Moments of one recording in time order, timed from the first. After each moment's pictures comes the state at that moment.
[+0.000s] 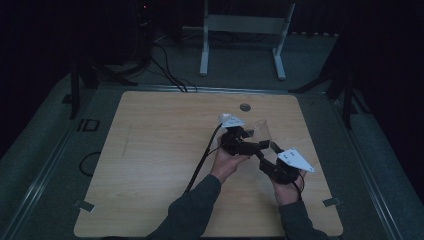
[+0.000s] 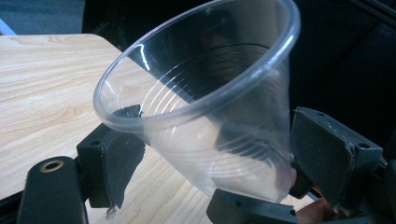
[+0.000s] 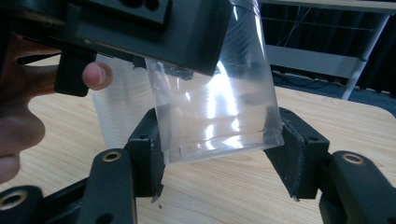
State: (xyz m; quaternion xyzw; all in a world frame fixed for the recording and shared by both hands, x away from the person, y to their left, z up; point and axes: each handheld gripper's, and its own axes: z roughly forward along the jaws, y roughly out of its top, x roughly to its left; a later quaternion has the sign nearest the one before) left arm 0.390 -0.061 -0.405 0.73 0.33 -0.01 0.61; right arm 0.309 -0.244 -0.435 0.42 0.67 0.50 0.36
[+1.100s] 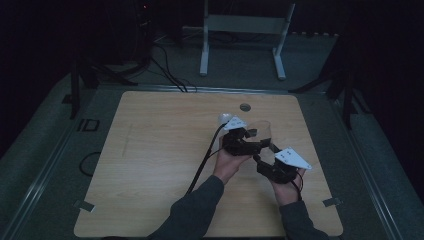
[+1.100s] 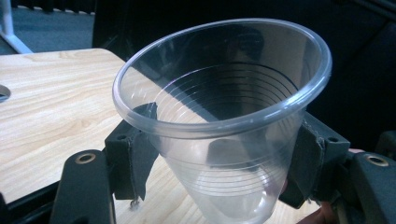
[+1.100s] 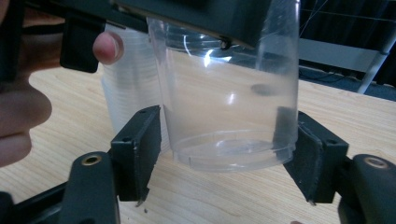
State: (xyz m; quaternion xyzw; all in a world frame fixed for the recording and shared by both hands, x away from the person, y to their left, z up) left arm 0.382 -0.064 -0.400 0.73 0.32 0.03 0.61; right arm 0.313 -0.242 -0.439 0.40 0.70 0.49 0.34
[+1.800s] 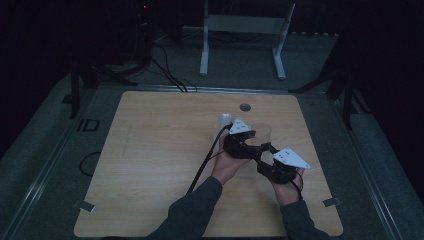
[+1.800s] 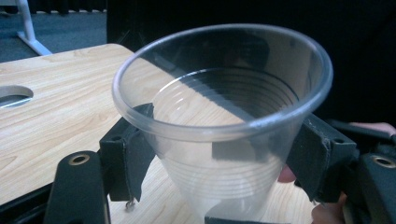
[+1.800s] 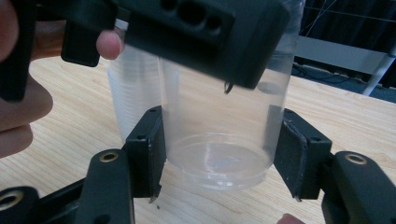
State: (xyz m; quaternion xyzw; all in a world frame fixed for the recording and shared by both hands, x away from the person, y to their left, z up) left arm 0.377 -0.068 -0.400 0.75 0.30 0.06 0.58; right arm 0.313 -0.242 -0.439 0.39 0.71 0.48 0.33
